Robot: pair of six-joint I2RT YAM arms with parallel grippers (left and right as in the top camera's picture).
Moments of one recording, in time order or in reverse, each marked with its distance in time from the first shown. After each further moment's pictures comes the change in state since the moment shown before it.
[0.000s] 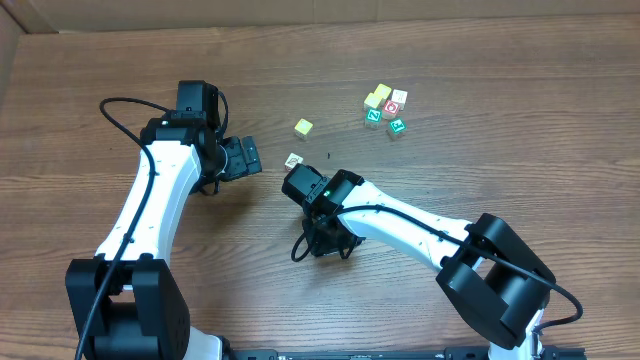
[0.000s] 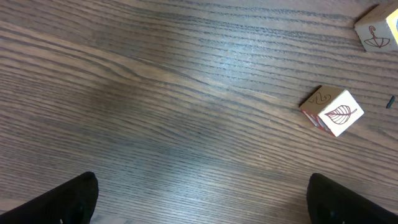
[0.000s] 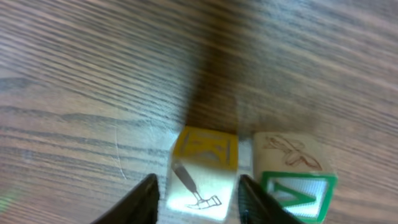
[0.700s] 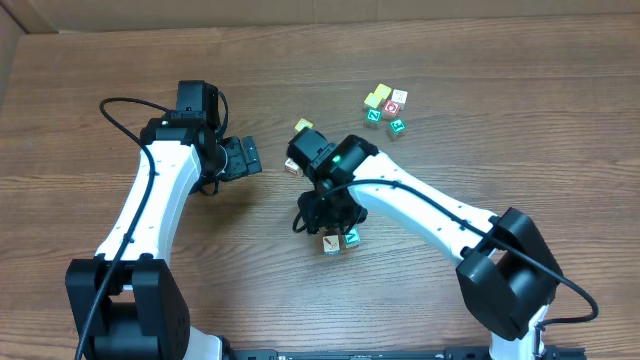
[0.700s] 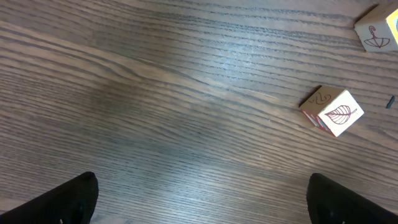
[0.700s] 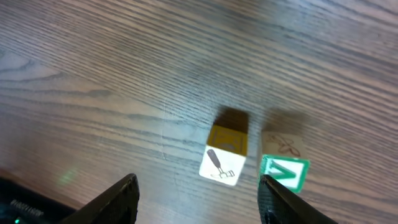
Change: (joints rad) left arm 0.000 0.000 0.000 0.000 0.000 0.000; right arm -0.091 0.000 0.194 -0.164 -0.111 -0.080
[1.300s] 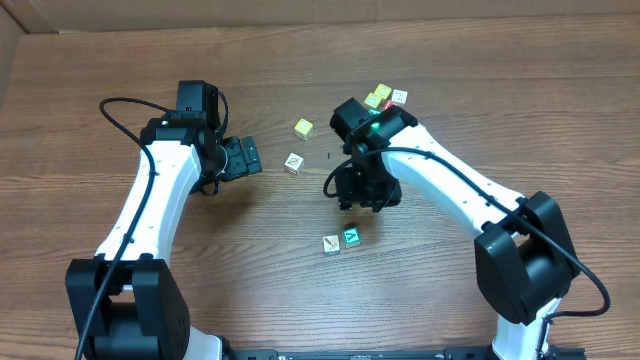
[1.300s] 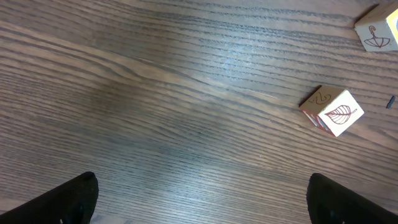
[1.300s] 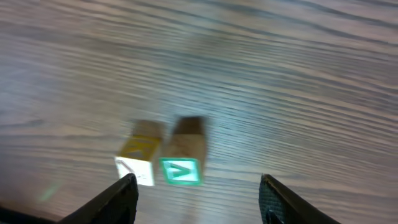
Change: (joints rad) left arm 0.000 0.000 0.000 0.000 0.000 0.000; right arm -0.185 0.000 0.000 -0.100 0.026 -0.041
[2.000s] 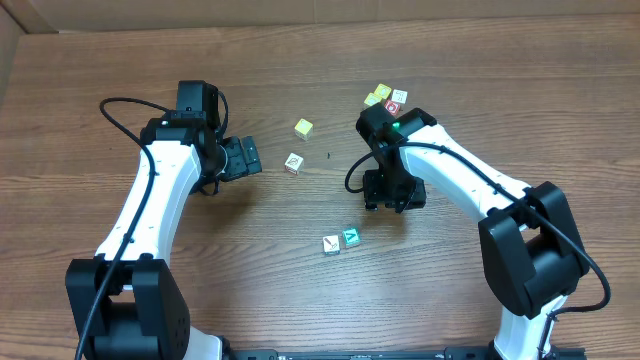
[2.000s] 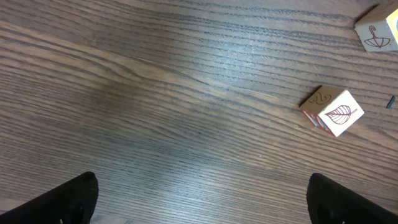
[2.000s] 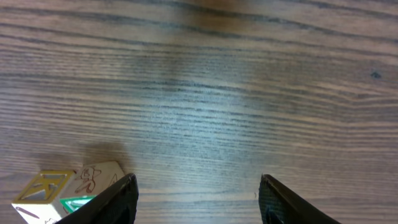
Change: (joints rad) left arm 0.000 0.000 0.000 0.000 0.000 0.000; right arm -0.087 0.000 -0.125 0.053 0.099 -0.005
